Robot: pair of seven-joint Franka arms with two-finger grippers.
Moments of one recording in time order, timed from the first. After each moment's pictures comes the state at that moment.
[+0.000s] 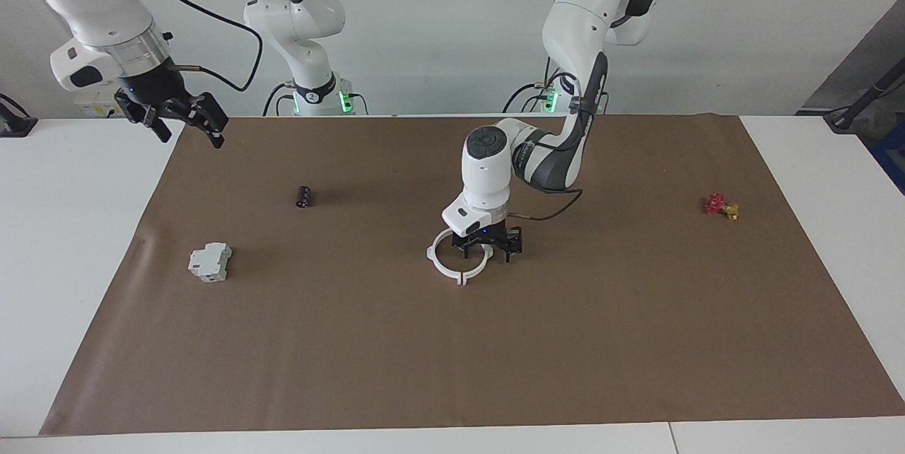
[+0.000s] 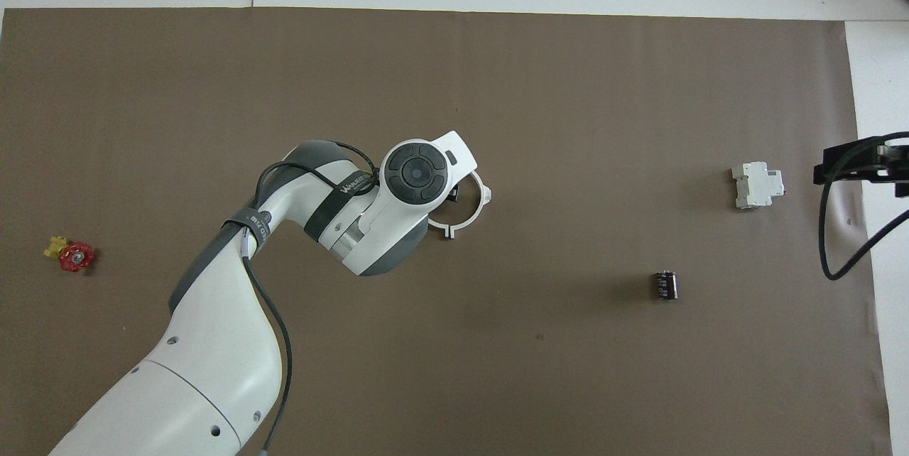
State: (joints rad) left arm -0.46 0.53 -0.19 -1.72 0.30 2.31 -0.55; right arm 0.11 -0.03 -0.19 -1.63 -0.01 1.60 0.09
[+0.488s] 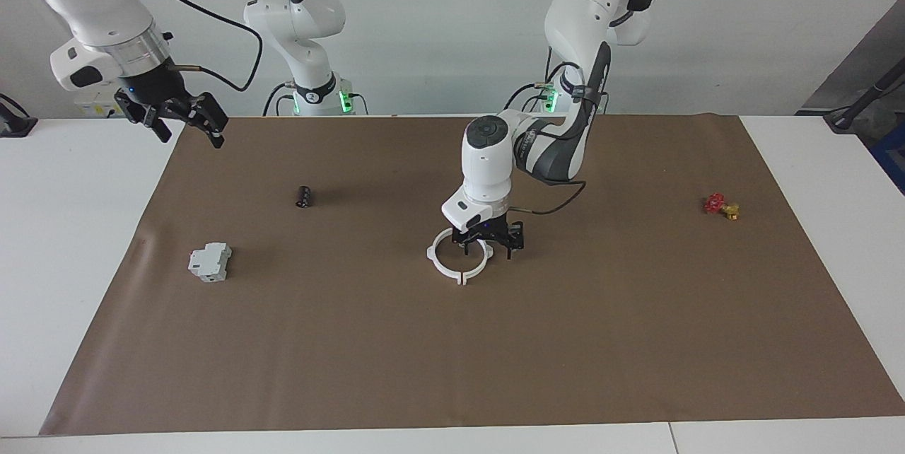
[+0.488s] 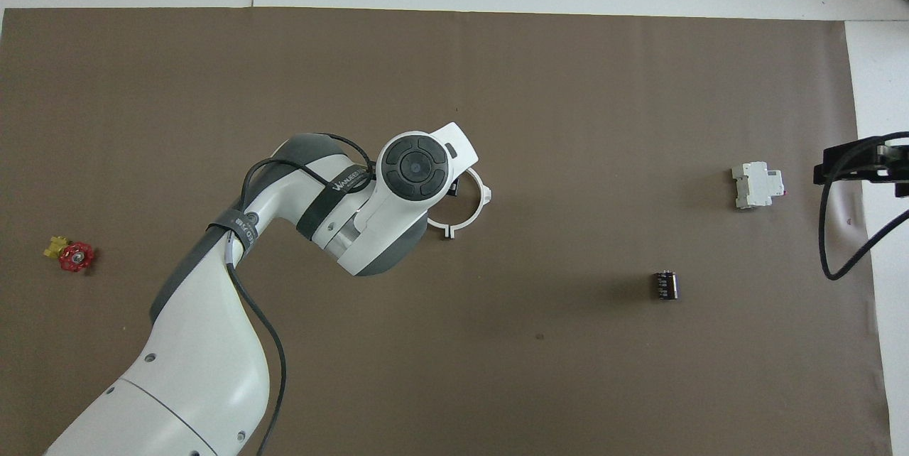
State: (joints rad) left arm -0.46 0.48 -0.19 -1.70 0.30 2.24 -0.55; right arm 0.11 -0.03 -0.19 -1.63 -0.01 1.60 0.09
